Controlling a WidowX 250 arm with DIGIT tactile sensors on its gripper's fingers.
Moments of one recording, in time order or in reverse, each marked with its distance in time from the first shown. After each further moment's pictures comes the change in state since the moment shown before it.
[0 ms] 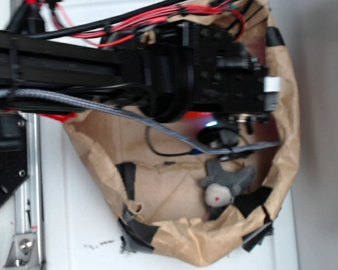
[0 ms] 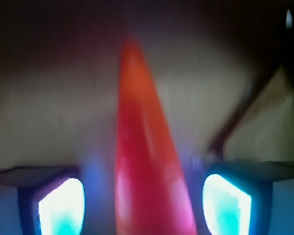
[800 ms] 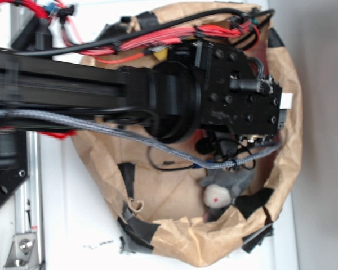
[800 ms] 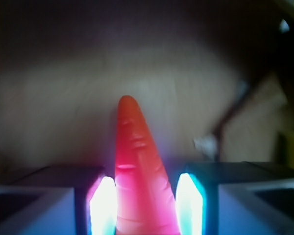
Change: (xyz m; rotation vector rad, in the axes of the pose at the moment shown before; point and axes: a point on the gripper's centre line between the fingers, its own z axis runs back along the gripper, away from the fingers) arm -0.021 -0.003 0.041 0.008 0.057 0.011
